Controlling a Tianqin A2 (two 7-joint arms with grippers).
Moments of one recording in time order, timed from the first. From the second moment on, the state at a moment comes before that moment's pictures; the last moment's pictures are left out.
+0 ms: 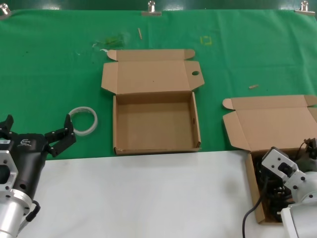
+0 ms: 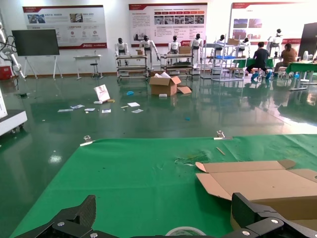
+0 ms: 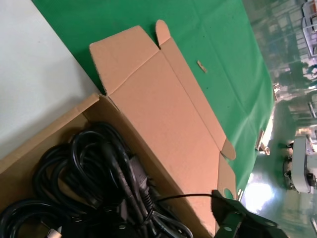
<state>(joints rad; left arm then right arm) 0.00 -0.30 1.60 -1.60 -1.80 0.00 0.00 0.15 0.08 -1.57 1.62 2.75 0.82 -2.22</state>
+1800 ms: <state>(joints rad) 0.00 -0.30 1.60 -1.60 -1.80 0.00 0.00 0.14 0.08 -1.55 1.54 2.75 0.80 -2.22</state>
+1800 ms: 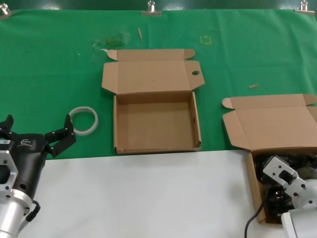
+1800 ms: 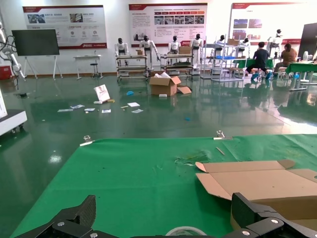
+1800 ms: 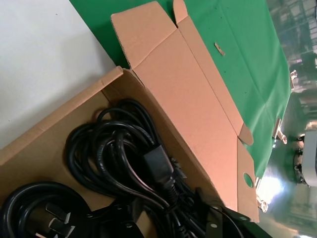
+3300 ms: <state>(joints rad) 0.00 -0.30 1.60 -1.60 -1.80 0.00 0.00 0.14 0.08 -1.70 1.85 2.75 0.96 -2.08</state>
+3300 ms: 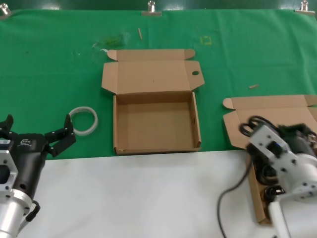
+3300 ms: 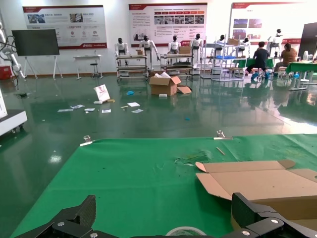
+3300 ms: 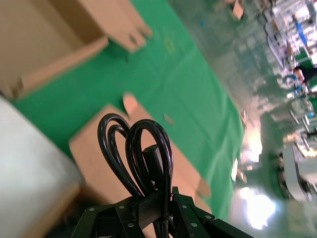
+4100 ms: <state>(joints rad) 0.00 -0.30 1.60 -1.60 -1.80 0.00 0.00 0.53 0.08 -2.10 1.36 2.75 0.70 -1.91</state>
